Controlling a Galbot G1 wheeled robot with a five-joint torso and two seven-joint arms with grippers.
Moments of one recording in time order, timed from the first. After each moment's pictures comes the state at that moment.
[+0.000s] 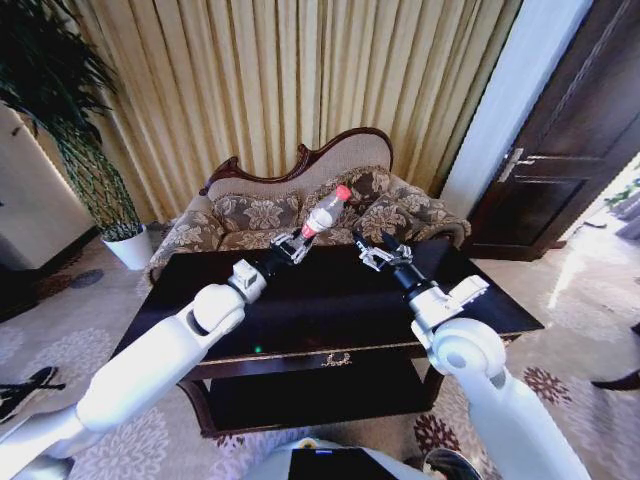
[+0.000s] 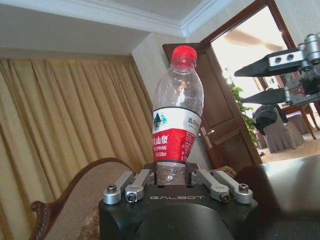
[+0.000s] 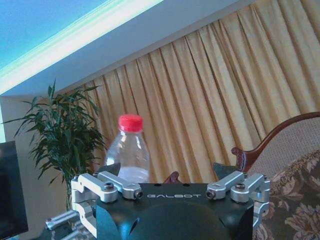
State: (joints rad) left arm 0.62 -0.82 0.22 -2.02 -0.50 0.11 -0.06; right arm -1.20 1.01 0.46 2.33 0.91 -0.24 0.12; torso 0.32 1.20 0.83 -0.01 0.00
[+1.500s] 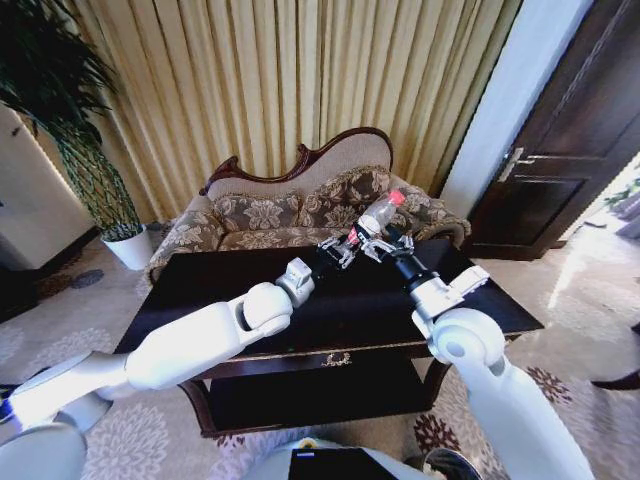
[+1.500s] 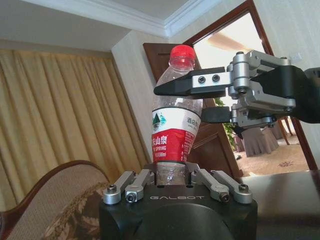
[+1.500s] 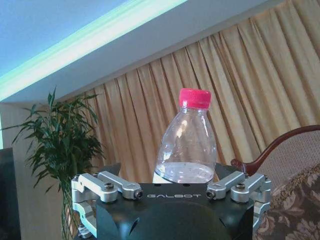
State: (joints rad) left arm 0.24 -0.94 0.64 -1.98 -0.67 0.17 -0.31; right arm -1.14 1.00 0.45 2.30 0.92 -0.22 0.12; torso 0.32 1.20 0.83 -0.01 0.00
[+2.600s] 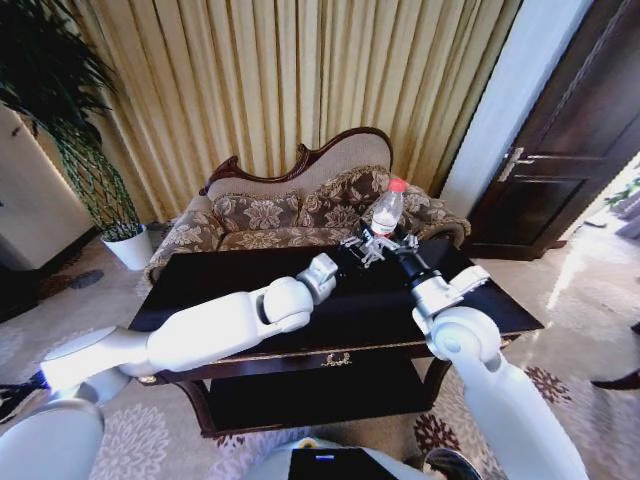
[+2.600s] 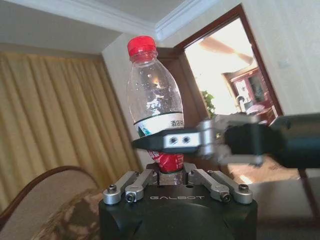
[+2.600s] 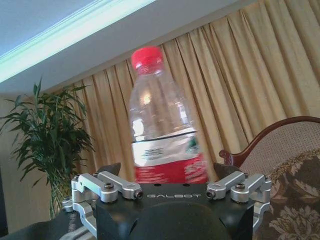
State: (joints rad) left arm 0.17 -0.97 0.71 -1.98 -0.71 0.17 -0.35; right arm -1.14 1.02 0.45 2.24 0.90 -0.23 0.12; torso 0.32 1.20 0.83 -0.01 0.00
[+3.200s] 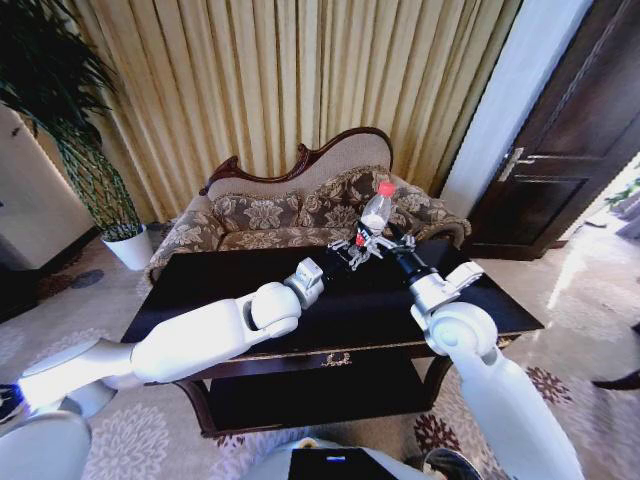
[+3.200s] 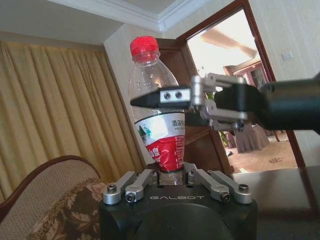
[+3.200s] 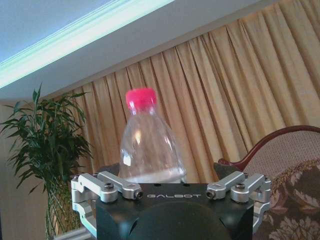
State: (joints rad) left arm 0.22 -0.95 0.69 -2.00 -0.70 0.18 -0.34; right arm -1.11 1.01 0.47 2.24 0.91 -0.22 0.12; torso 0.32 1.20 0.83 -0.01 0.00
